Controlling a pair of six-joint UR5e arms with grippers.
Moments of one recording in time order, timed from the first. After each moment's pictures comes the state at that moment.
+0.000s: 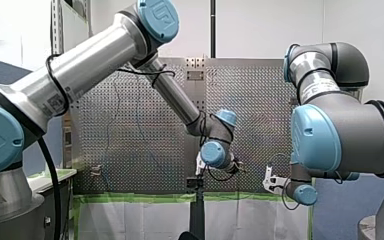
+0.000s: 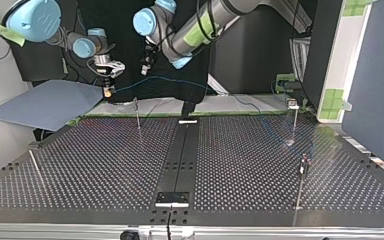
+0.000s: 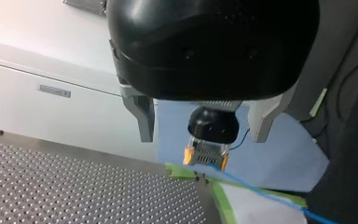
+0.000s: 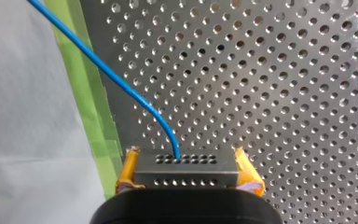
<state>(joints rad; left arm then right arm) -0.92 -2.42 -1.50 -2.73 -1.97 -1.72 1.64 -0.53 1.80 -1.13 1.24 1.73</state>
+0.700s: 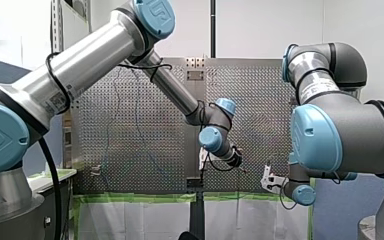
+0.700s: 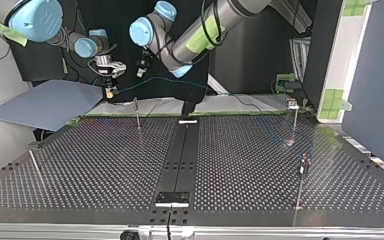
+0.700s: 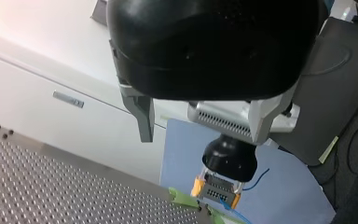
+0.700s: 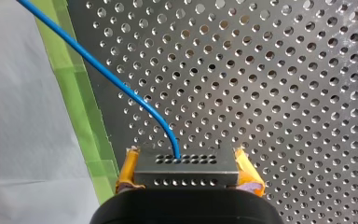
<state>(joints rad) -0.88 -2.39 -1.42 -2.90 -1.83 -1.85 1.65 -0.53 1.80 -1.16 1.22 1.77</state>
